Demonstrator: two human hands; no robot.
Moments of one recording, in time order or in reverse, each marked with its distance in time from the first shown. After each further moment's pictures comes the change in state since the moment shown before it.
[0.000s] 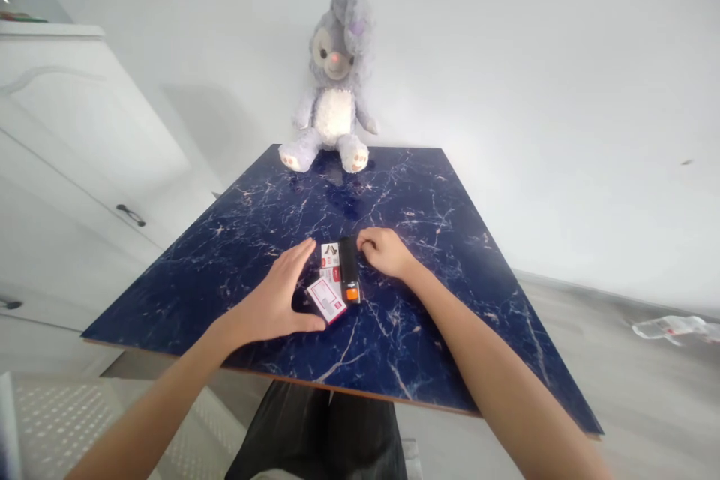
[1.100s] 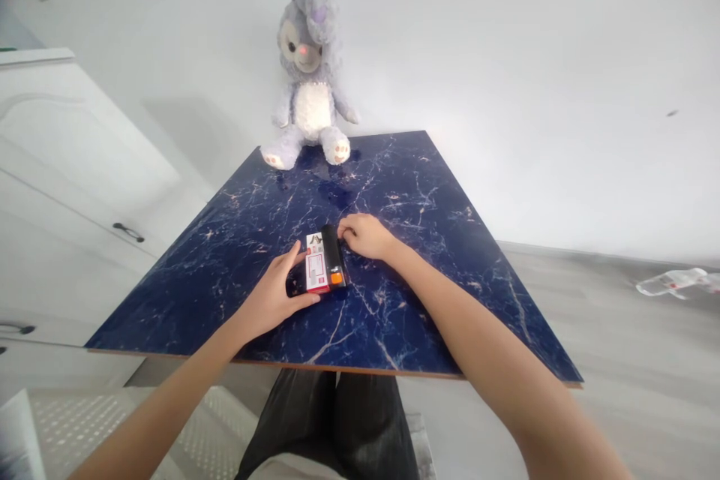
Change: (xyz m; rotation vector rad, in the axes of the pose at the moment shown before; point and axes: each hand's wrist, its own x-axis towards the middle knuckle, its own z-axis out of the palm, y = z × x) left_hand 0.002 -0.008 0.035 -0.049 0.041 -0.228; right_hand 0.002 -0.005 -0.003 -0.083 -0.070 0.070
